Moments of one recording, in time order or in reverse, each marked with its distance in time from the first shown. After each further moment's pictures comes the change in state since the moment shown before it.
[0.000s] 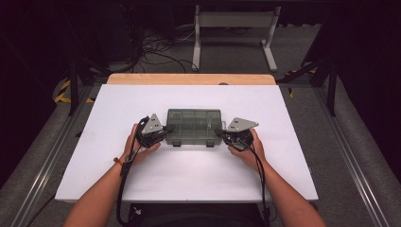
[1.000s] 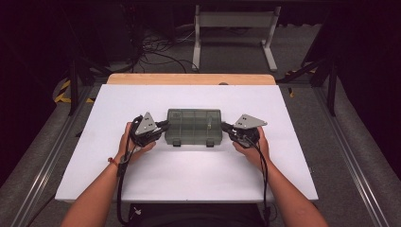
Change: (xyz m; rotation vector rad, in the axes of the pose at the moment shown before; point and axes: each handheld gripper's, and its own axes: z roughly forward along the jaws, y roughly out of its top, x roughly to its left) left arm 0.007 0.000 -0.017 -0.038 0.053 0.023; right arm -0.012 0.000 -0.014 -0.053 -0.099 0.027
